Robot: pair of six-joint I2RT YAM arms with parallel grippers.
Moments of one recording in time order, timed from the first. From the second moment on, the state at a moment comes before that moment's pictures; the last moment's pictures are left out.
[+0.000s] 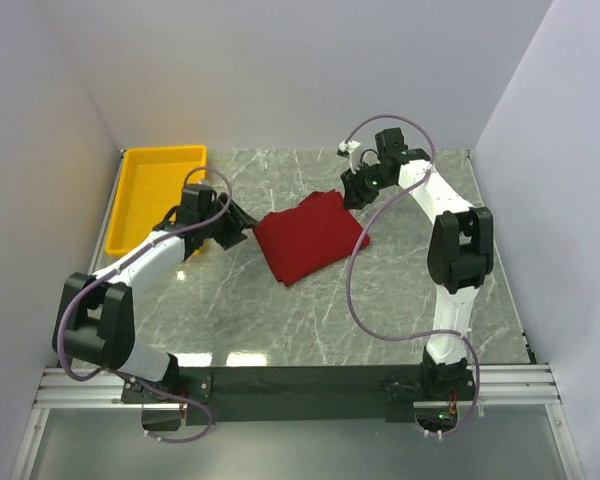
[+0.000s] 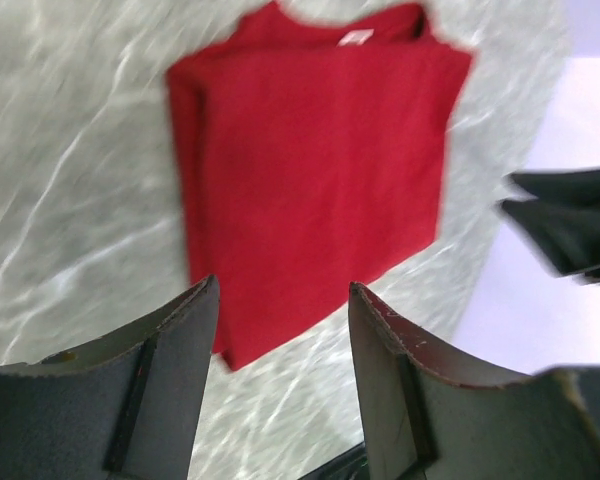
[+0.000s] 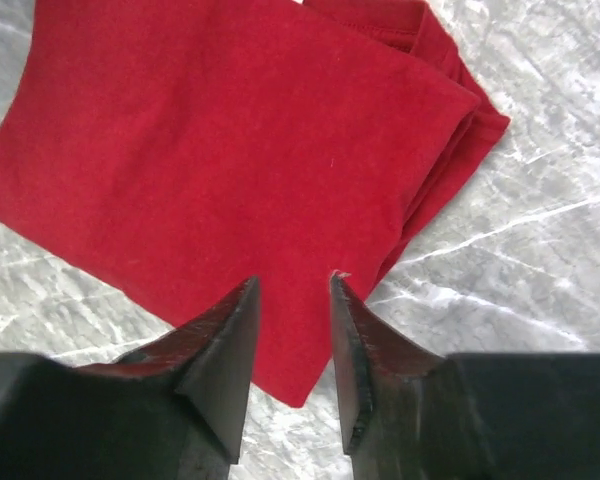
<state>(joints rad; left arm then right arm) -0.27 1.46 0.93 -0.16 0.24 -1.01 0.21 2.03 1.74 -0.76 -0.60 -0.53</state>
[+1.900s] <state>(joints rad) -0.29 1.86 1.15 -0.08 0.18 -0.91 0.17 2.48 2.24 -0.69 -0.65 0.08</state>
